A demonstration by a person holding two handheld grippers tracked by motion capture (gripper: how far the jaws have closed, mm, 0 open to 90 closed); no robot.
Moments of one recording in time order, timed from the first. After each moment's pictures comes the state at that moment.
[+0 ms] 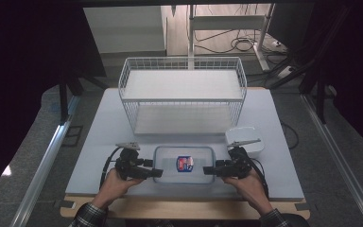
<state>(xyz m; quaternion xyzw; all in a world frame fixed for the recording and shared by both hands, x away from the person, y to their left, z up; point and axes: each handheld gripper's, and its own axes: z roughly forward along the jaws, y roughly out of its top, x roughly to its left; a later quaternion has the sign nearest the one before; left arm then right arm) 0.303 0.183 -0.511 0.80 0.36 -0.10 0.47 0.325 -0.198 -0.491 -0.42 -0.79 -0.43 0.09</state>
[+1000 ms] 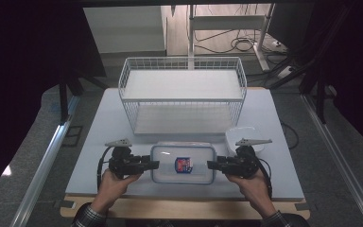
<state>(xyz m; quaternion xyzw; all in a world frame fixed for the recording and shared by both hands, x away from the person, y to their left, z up) 0.292 0.187 -0.481 0.76 0.40 -0.05 0.51 0.311 -0.207 -0.463 -0.40 -0.77 -0.49 0.05</state>
